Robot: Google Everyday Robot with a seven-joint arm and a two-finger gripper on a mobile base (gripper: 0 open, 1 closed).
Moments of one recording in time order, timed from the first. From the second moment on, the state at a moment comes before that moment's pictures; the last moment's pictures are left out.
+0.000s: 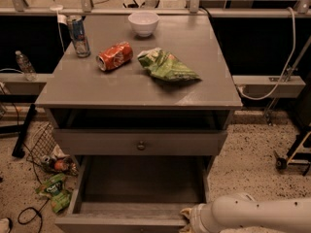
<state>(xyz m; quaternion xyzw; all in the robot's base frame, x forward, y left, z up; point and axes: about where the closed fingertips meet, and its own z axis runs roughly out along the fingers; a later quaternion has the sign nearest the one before) 0.367 -0.107 0.392 -0.66 0.71 0.14 0.19</state>
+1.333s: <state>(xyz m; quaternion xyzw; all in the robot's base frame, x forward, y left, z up) 0.365 -0.107 0.396 -0.66 0.71 0.15 0.19</state>
